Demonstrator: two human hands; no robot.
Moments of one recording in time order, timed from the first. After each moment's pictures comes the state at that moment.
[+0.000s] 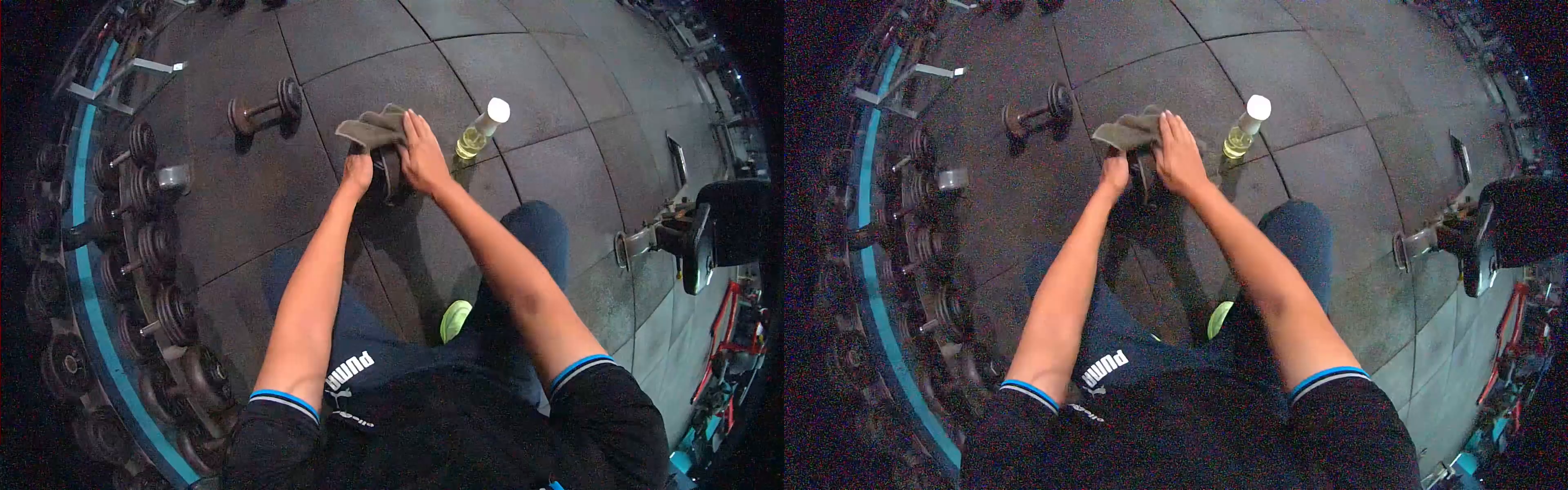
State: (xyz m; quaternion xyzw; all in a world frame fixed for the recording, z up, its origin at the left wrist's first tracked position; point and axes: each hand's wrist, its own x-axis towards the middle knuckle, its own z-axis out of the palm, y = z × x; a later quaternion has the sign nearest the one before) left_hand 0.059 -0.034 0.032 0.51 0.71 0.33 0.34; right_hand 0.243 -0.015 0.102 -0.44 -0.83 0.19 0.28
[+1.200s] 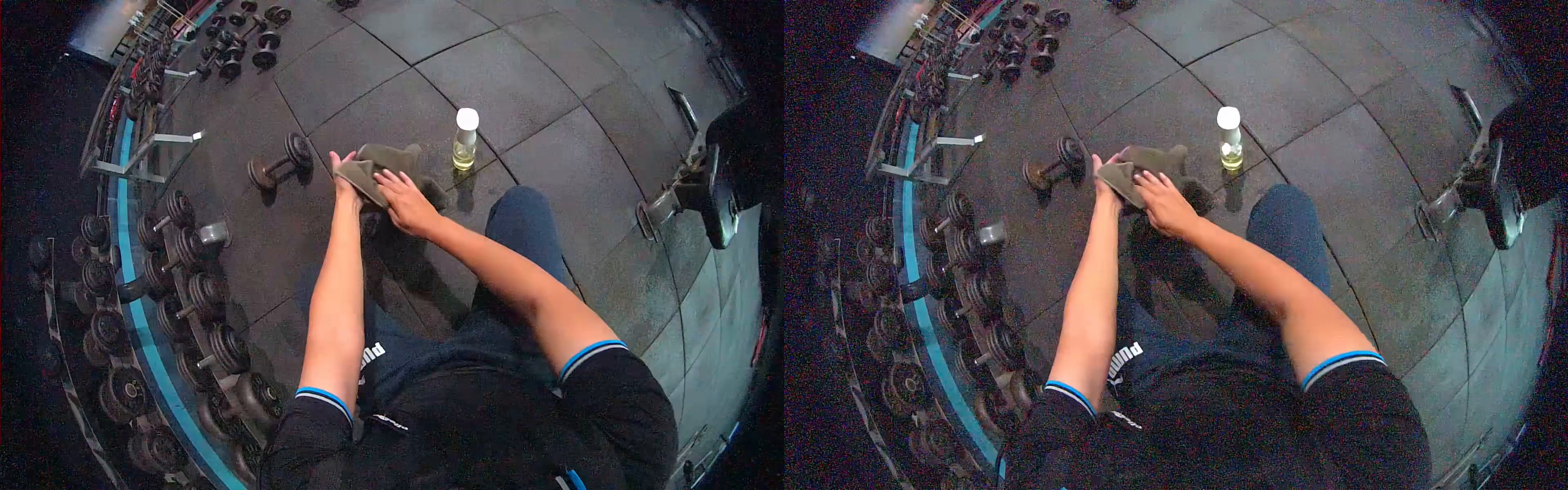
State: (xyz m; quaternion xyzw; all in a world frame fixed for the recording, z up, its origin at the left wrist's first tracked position) left_hand 0.057 0.010 0.084 0.14 0.50 0.58 0.63; right_hand 0.254 -0.063 0.112 -0.33 -0.87 0.20 0.31
